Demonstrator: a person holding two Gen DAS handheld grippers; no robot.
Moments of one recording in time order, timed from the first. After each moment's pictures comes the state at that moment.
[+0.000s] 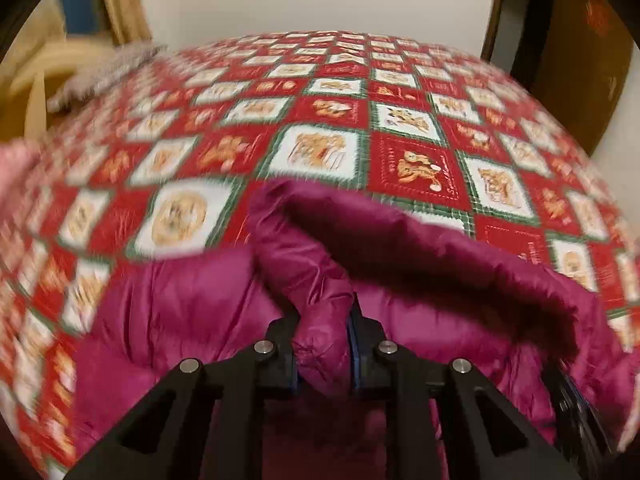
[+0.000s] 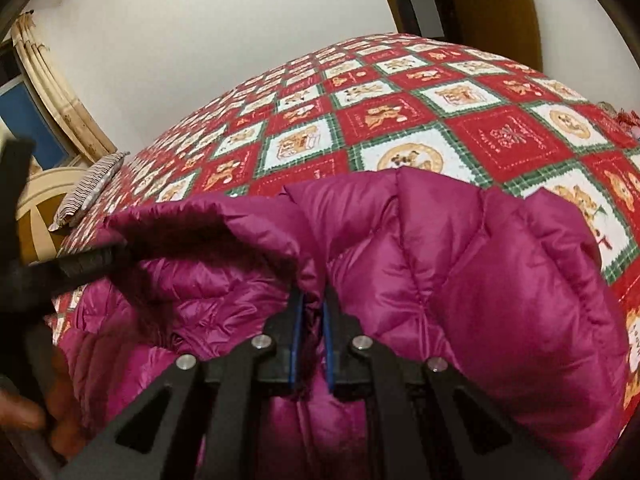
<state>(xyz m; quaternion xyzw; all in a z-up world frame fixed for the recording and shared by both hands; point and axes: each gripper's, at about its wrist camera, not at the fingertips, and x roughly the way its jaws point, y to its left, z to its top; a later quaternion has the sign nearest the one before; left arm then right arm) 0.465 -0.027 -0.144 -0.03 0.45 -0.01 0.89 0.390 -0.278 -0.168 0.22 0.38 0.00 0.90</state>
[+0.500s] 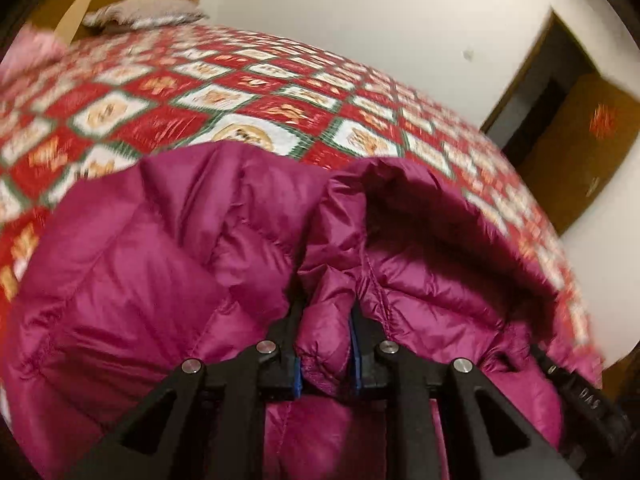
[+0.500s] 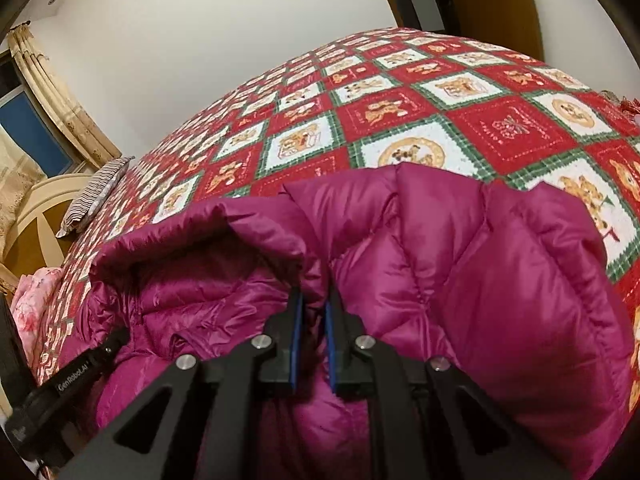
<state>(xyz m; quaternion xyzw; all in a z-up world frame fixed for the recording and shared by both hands) 0.408 0.035 -0.178 -0.20 0.39 -0.03 0.90 0.391 -0.282 -0.169 0.23 0.38 0.01 0.89</state>
